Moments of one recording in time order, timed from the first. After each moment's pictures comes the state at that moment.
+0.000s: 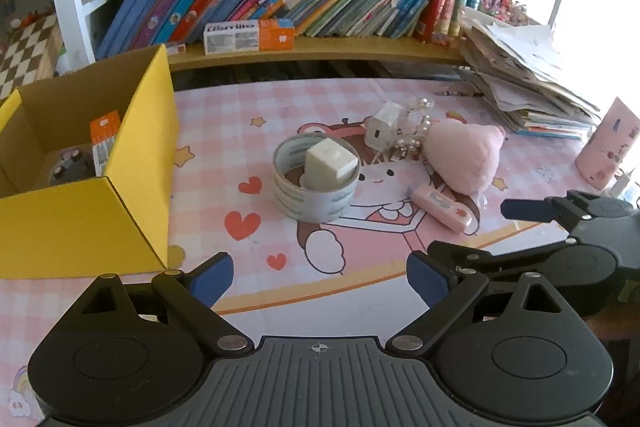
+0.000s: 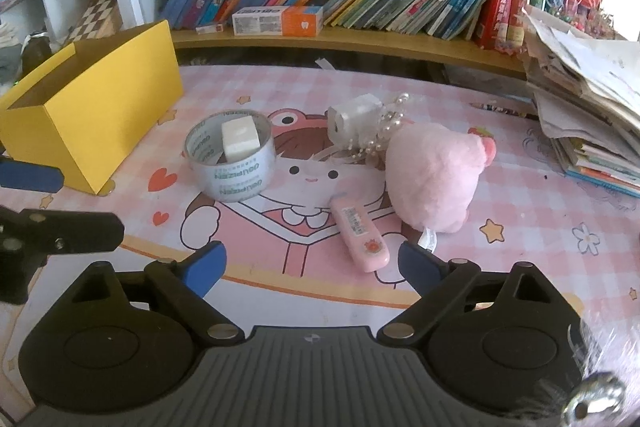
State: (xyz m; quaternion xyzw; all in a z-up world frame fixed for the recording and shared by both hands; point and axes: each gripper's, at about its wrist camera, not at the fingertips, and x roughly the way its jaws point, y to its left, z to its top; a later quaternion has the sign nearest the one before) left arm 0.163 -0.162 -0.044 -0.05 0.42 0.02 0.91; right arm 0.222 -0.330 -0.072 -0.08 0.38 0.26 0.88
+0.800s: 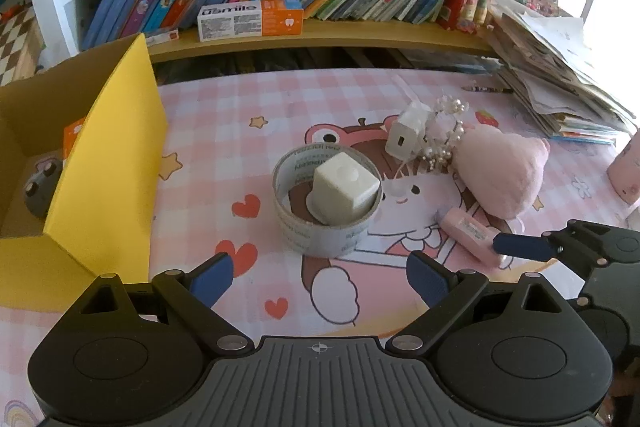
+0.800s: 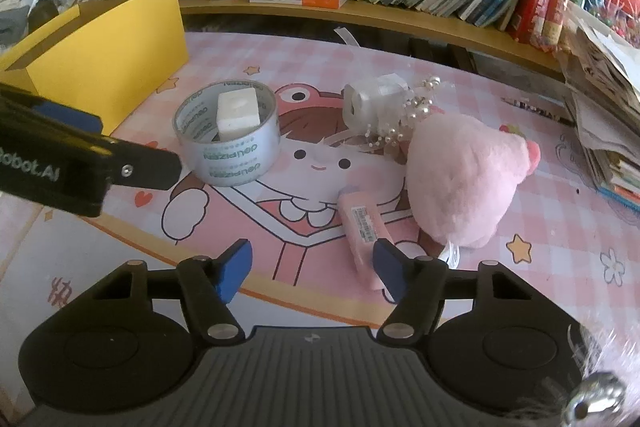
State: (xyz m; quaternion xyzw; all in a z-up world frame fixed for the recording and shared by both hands) left arm 0.223 -0.161 -0.066 -0.05 0.44 0.03 0.89; right arm 0.252 -0.315 -0.095 -0.13 0.40 0.29 0.86
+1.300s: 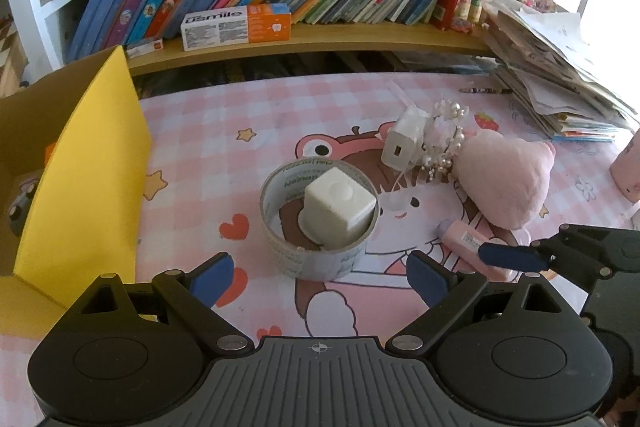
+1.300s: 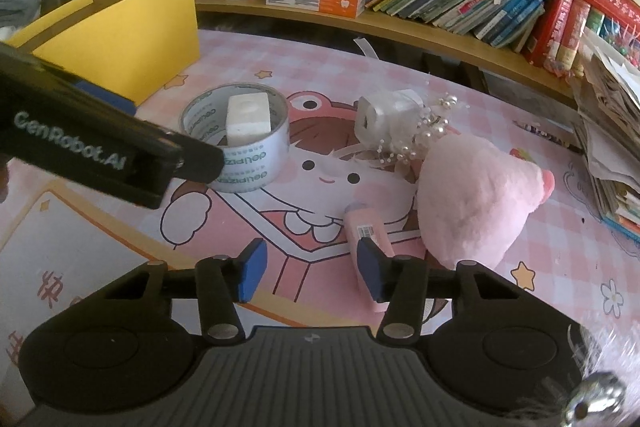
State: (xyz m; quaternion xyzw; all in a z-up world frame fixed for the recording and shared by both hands) left arm 0.242 -0.163 -0.073 -0.04 0.44 0.02 0.90; right arm 0.256 -0.306 -0.097 -0.15 0.38 0.31 0.86
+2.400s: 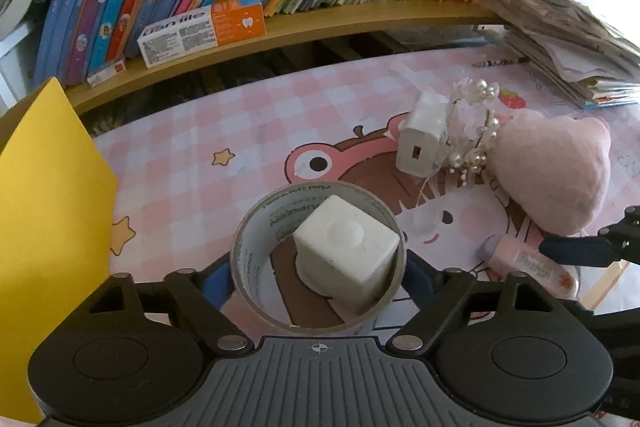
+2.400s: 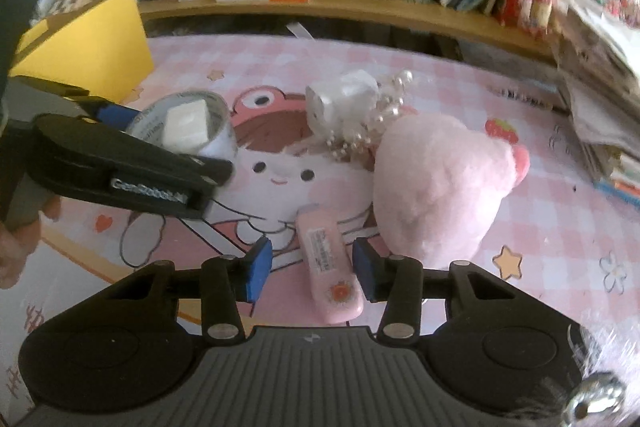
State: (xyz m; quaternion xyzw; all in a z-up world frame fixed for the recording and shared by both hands) left arm 0.292 -0.173 -0.111 0.03 0.44 0.01 0.90; right arm 0.290 -0.323 -0.105 -0.10 0.42 0.27 0.86
